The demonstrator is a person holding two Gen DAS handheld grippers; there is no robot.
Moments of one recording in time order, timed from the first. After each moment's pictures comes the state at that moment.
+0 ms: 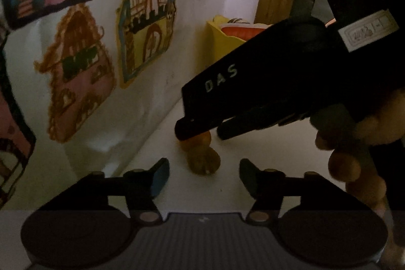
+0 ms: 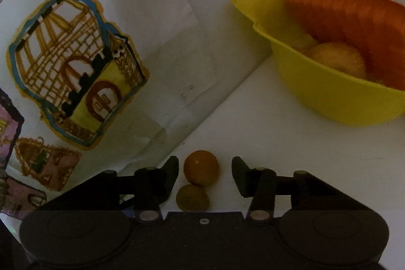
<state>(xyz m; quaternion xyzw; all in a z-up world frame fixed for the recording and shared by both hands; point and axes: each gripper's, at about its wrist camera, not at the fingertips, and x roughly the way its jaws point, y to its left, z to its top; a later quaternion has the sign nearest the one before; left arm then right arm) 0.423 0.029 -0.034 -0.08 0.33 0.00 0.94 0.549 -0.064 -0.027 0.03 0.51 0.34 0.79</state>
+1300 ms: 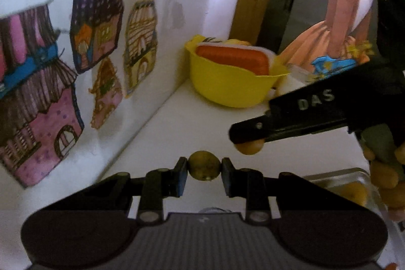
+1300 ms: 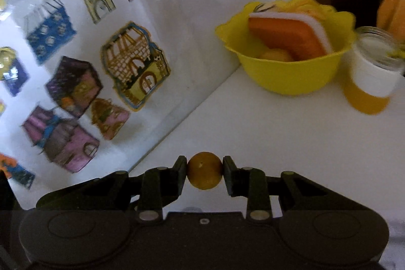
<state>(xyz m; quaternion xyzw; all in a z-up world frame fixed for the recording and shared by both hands) 0.356 0.007 0.024 -0.08 0.32 -0.03 0.94 0.447 -0.130 0.033 0.05 0.47 0.31 0.82</state>
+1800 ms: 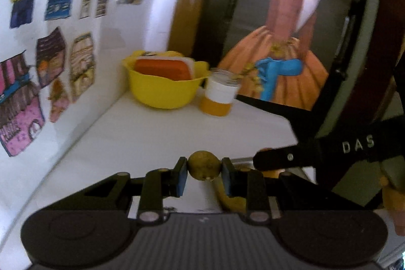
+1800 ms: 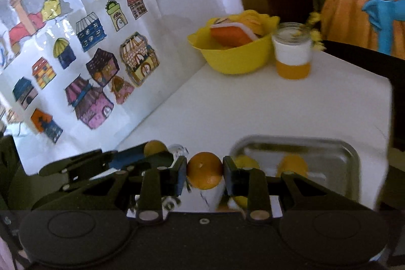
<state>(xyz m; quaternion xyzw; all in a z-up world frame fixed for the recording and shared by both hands) 0.278 -0.069 0.066 -0.08 0.29 -0.11 0.95 0.328 -0.263 0.091 0.06 0.45 0.27 0.85</state>
